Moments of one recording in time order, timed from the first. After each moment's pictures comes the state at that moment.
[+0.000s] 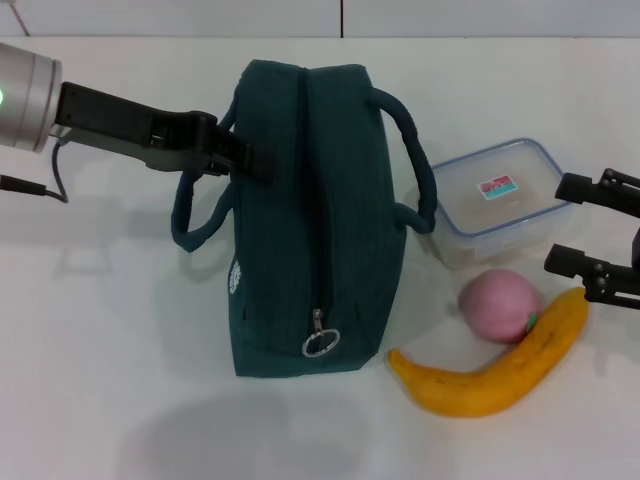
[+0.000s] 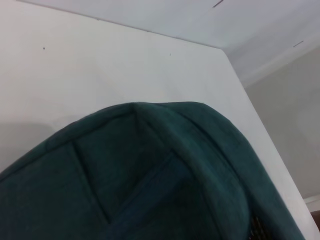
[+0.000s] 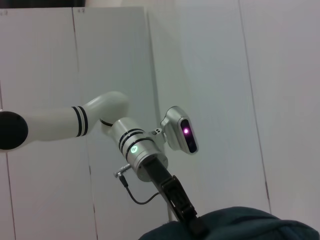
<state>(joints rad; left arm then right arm) -0.68 -1.98 0.87 0.99 2.10 1.75 -2.59 0.38 2.00 -0.75 -0.58 -1.65 -1.87 1.08</state>
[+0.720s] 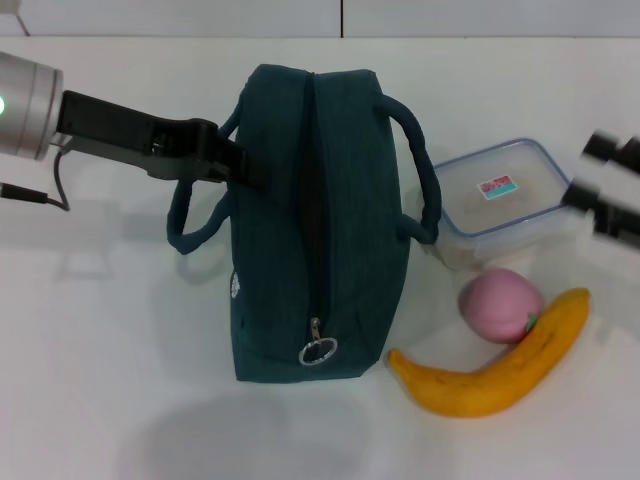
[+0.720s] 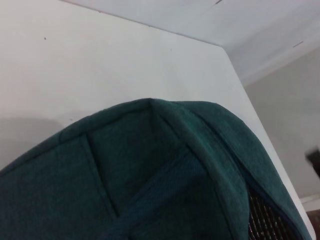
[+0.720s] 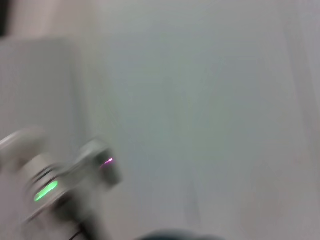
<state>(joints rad) -0.67 -1.98 0.87 0.97 2.10 1.75 -2.59 0.39 2.01 -0.63 -0.45 -1.61 -1.77 1.09</state>
